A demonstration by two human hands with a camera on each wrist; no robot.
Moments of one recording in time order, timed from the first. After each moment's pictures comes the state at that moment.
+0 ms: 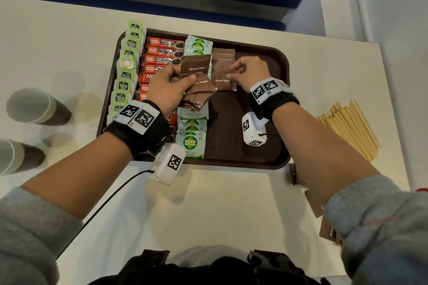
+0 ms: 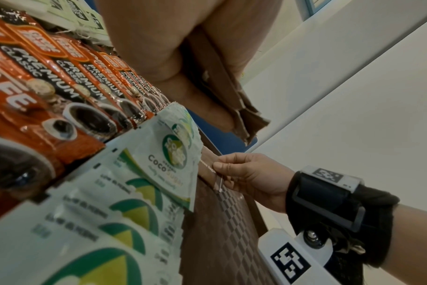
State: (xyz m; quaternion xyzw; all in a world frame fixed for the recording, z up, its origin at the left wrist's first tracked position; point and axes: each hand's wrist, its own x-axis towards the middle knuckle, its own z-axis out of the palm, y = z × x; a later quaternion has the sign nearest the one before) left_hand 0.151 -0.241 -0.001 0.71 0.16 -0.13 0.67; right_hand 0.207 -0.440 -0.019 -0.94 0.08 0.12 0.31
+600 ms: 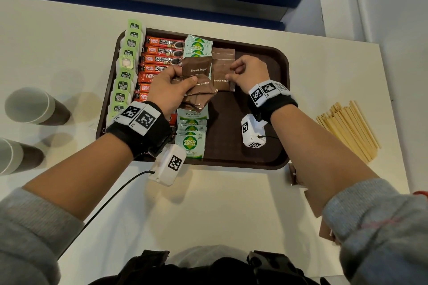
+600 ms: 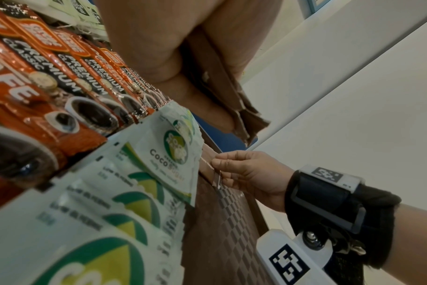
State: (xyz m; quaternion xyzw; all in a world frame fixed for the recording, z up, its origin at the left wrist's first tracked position) left_hand 0.149 -0.243 -0.001 0.72 0.16 -0.13 0.66; right_hand 0.203 -0.439 -0.024 -0.94 0.08 0.09 0.32
